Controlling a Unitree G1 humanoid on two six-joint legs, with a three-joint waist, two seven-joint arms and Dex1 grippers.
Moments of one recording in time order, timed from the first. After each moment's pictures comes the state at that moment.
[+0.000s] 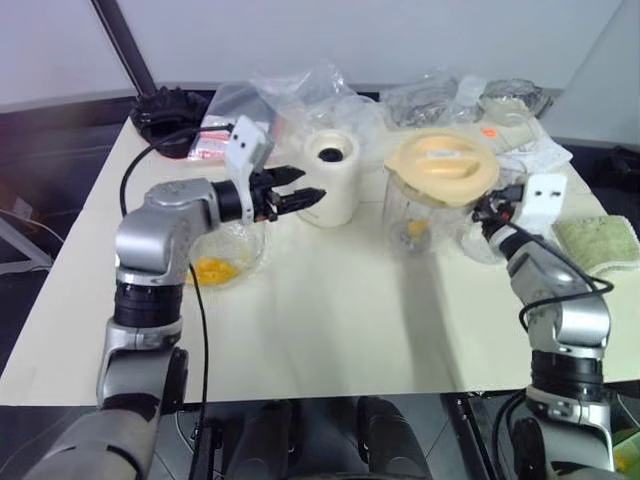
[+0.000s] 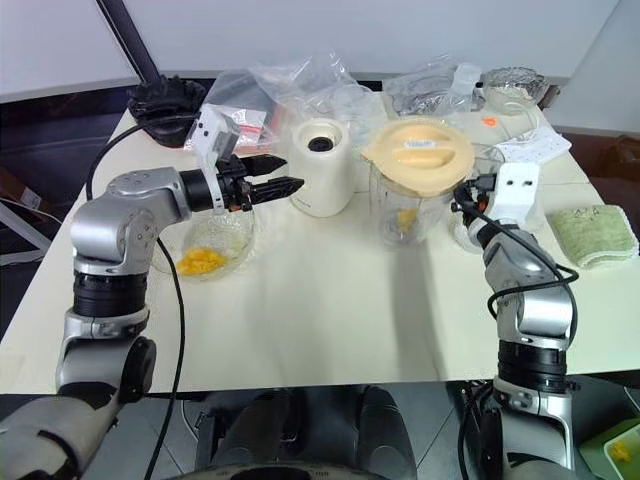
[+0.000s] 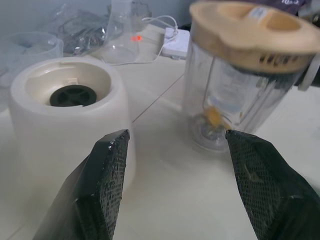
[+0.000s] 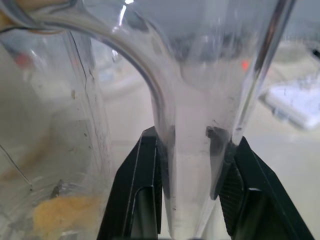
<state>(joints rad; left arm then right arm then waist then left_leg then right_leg) -0.75 0.37 0.09 -0.14 -0.35 0.92 -0.85 -0.47 -0.45 -0.30 -0.12 0.31 0.62 0.17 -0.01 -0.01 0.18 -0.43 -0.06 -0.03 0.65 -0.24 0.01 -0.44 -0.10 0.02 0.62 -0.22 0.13</state>
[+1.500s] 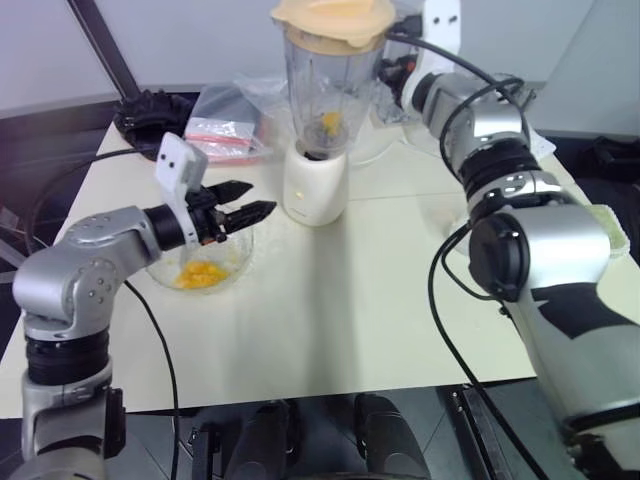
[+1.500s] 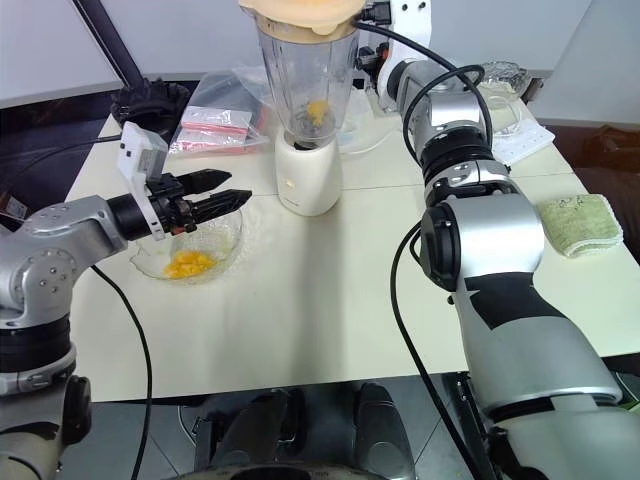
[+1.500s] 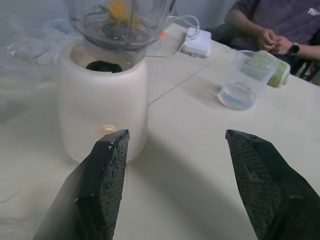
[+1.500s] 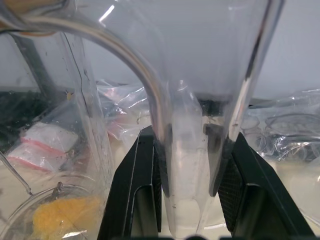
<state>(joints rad) -0.54 0.64 0.22 -0.34 -0.66 0.98 -0.67 -1.57 -0.30 -0.15 1.30 0.13 0.20 0.28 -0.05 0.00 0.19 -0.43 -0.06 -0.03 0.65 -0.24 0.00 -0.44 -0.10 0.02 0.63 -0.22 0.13</state>
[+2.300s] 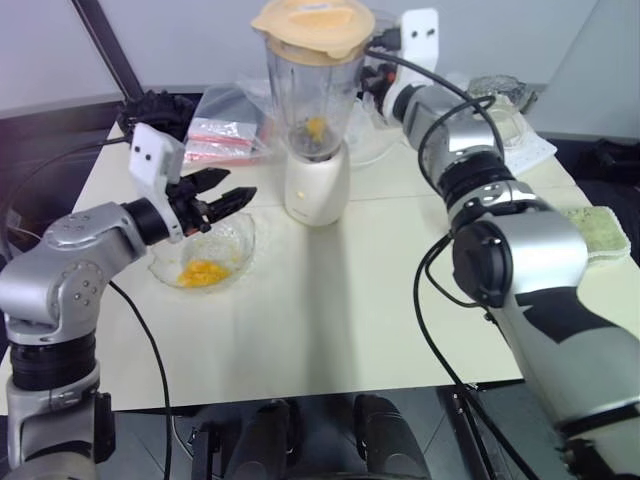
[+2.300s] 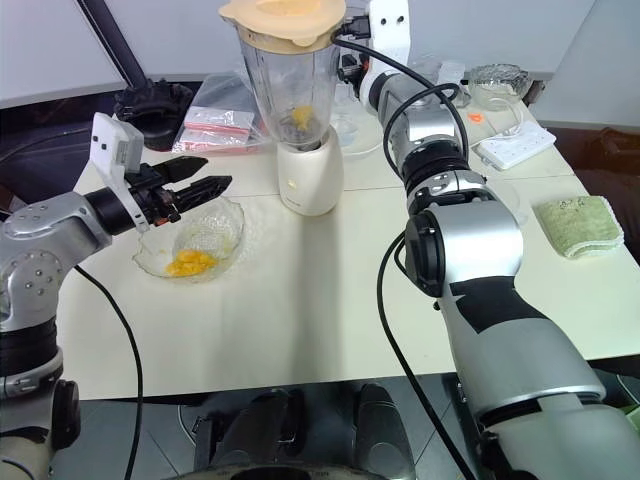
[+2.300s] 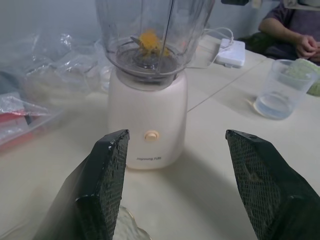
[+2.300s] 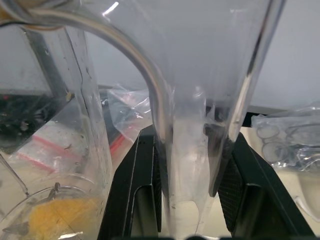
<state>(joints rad) -0.51 0.66 0.26 -0.34 -0.67 0.91 -0.60 -1.54 -0.24 -0.17 1.32 0.08 0.08 0.26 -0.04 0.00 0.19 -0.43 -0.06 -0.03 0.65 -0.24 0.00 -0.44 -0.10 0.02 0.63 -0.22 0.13</state>
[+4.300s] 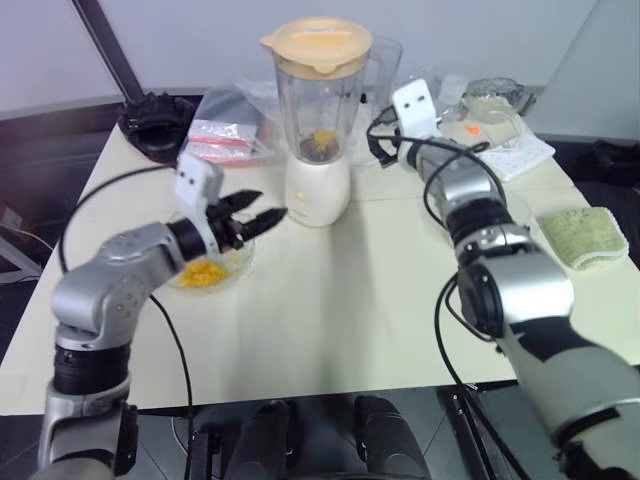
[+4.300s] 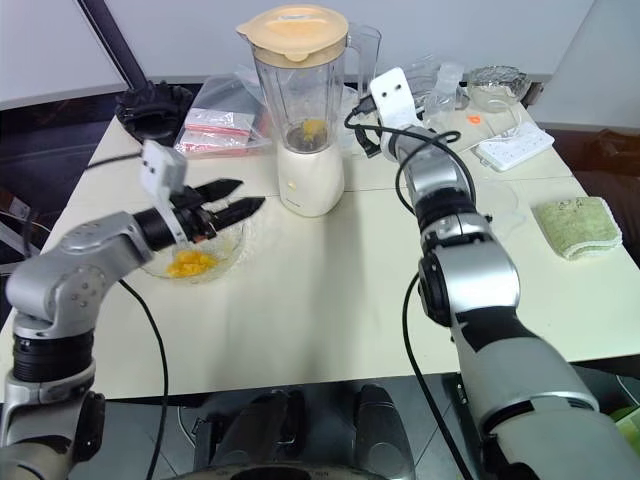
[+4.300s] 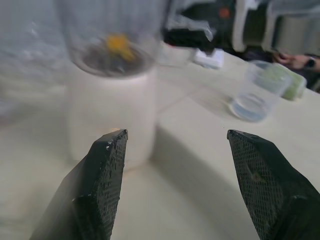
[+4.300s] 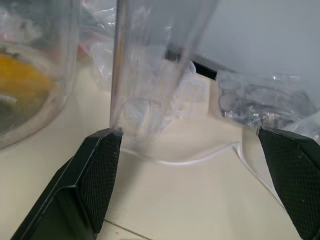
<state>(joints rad) -0.44 0.53 0.11 -0.36 -0.68 0.87 -0.55 -1.15 -0.29 -0.04 0.91 -0.08 0.19 0.31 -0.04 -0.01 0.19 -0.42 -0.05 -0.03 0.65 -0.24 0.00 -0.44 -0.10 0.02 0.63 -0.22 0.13</state>
